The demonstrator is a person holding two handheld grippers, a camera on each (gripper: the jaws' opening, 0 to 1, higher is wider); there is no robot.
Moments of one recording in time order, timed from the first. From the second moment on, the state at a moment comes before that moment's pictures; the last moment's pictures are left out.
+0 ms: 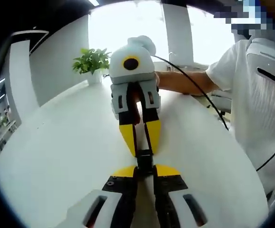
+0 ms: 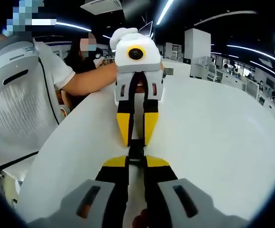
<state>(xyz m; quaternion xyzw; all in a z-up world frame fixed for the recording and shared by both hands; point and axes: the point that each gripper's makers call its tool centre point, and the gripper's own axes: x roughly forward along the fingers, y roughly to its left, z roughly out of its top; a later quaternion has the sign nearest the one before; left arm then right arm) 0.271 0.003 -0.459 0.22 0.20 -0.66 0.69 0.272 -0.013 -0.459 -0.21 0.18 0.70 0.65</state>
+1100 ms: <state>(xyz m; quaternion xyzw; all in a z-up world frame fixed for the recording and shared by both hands) 0.277 0.001 -0.459 0.22 0.17 -0.64 0.72 0.274 -0.013 -0.459 -0.20 0.18 0.70 0.66</state>
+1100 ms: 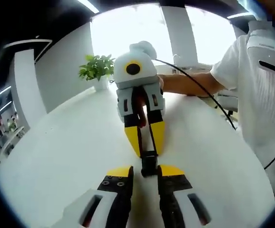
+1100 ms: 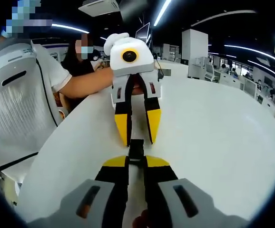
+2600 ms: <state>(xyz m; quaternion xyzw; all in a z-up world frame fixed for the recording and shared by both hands) 0.305 0.035 -0.437 0.17 0.19 -0.50 0.83 0.346 -0.013 -0.465 -0.23 0.23 0.68 0.66</state>
